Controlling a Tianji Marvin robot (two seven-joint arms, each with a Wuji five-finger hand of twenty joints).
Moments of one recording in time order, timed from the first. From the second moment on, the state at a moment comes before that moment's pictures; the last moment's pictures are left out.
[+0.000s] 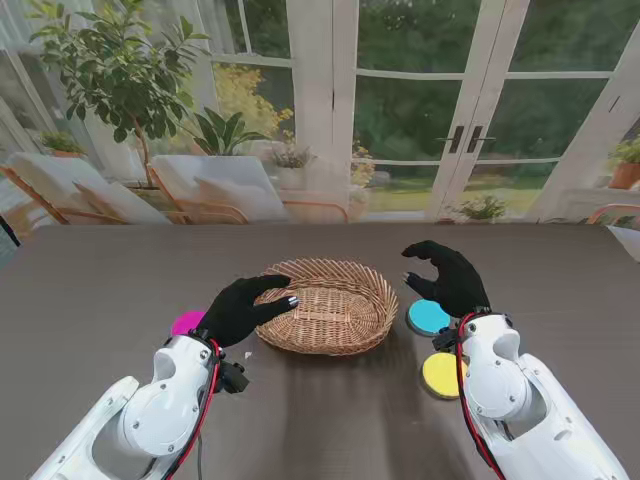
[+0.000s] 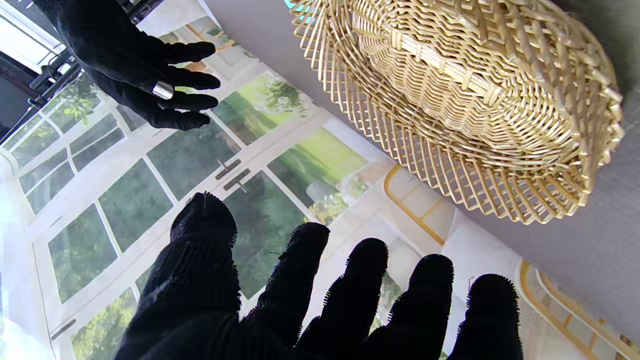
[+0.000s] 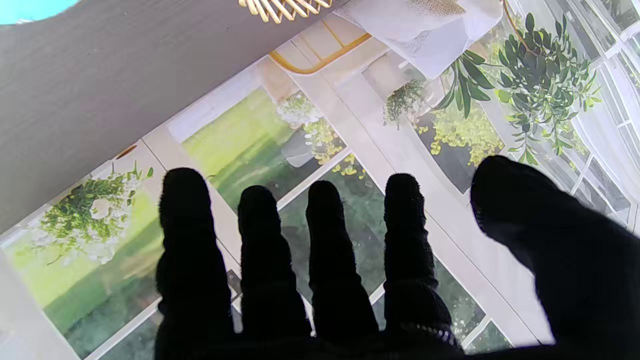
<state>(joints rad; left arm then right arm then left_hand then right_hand) 1.69 -1.13 -1.20 -1.94 0.43 0.18 0.04 -1.54 -1.16 1.30 -1.61 -0.51 -0.02 -0.25 0.94 -0.14 0.01 -0.03 0.64 0.27 0.14 0.36 0.63 0.39 0.08 0.29 0.39 0.45 0.09 0.35 0.12 0.48 0.21 0.62 0.26 -0.59 1.16 -0.11 0.50 -0.13 0.74 0.28 0.62 0.11 0.53 0.30 0.63 0.25 0.21 0.24 0.54 0.36 0.60 0.40</state>
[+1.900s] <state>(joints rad) 1.83 -1.04 -1.55 -1.93 1.22 0.13 -0.43 -1.57 -1.14 1.27 -1.63 -0.49 -0.04 -0.16 0.87 -0.17 0.00 -0.04 0.36 0.19 0.05 0.31 0.35 0.28 0.03 0.24 0.24 0.35 0.05 0.31 0.06 0.39 0.19 0.60 0.26 -0.59 1.16 -0.11 0.50 -0.13 0.74 0.28 0.62 0.11 0.53 0.30 0.63 0.25 0.21 0.24 0.54 0.36 0.56 0.47</state>
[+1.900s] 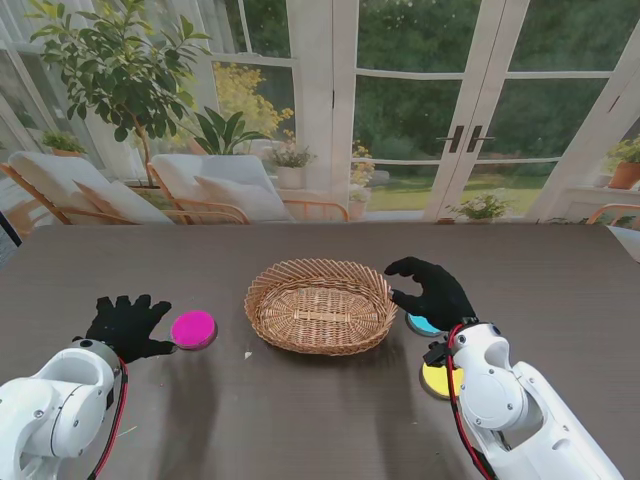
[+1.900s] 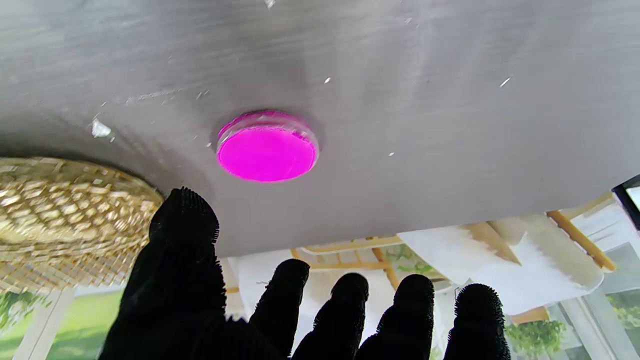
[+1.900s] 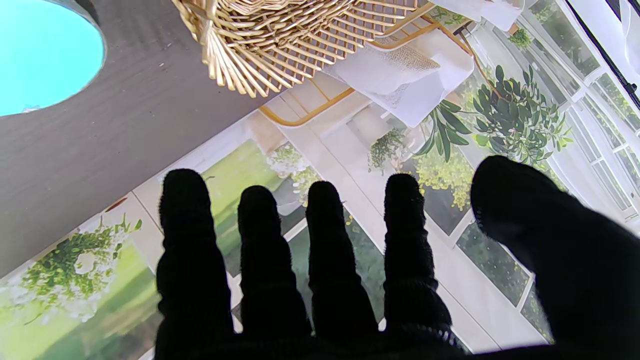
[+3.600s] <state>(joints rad) 1.46 -0.98 -1.32 -1.60 1.23 0.06 -0.73 -1.56 -1.14 1.27 -1.62 -0.47 -0.03 -0.14 0.69 -0.24 -0.01 -0.04 0.22 0.05 0.01 0.29 0.29 0.23 0.03 0.24 0.41 0.30 0.77 0.99 0.22 0.24 1.37 1.16 0.26 -0.59 1.16 -0.11 0.50 -0.13 0.73 0.28 0.62 0.12 0.53 0.30 0.63 0.25 0.21 0.24 0.54 0.36 0.55 0.49</state>
